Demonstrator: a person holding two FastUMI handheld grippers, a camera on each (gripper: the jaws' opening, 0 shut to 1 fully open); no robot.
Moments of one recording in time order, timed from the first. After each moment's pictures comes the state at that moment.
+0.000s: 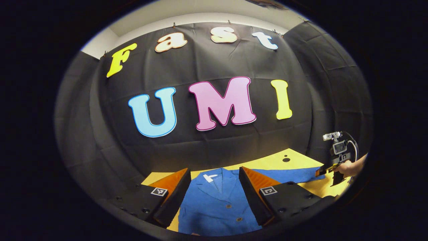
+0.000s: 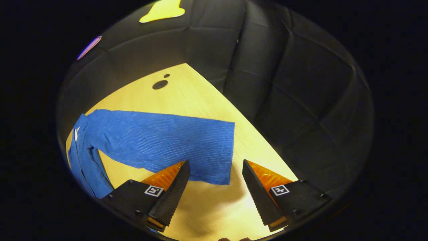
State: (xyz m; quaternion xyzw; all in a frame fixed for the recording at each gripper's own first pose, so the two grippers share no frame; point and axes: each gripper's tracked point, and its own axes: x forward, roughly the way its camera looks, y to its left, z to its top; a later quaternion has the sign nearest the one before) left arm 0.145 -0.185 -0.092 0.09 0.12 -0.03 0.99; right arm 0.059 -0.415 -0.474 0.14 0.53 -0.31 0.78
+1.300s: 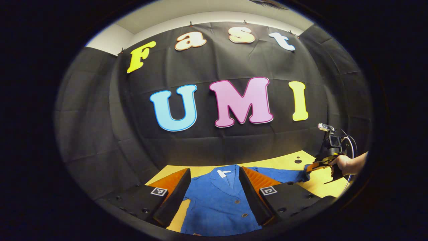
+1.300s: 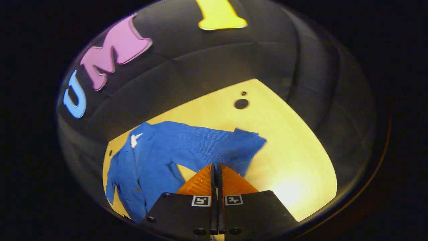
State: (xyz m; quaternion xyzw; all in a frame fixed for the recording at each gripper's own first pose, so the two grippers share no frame) left arm 0.104 -0.140 -0.080 0.08 0.12 0.07 0.99; right arm 0.194 -0.248 -0.364 0.21 0.45 -0.06 0.86
